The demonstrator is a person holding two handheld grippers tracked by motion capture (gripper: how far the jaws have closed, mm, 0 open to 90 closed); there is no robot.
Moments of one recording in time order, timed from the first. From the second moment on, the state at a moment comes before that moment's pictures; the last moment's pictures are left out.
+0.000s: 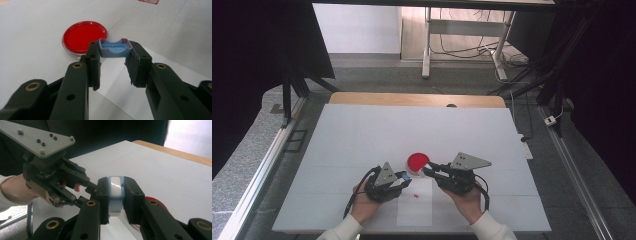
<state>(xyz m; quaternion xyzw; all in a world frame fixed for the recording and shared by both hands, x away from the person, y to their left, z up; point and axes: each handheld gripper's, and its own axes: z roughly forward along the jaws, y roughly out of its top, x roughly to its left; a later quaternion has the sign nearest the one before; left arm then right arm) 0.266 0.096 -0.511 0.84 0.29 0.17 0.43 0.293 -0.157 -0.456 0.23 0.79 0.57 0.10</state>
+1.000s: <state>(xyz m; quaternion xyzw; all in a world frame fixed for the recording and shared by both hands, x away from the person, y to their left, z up) 0.271 0.069 -0.511 0.84 0.27 0.18 0.43 0.292 -0.151 -0.463 0.27 0.77 0.56 0.11</state>
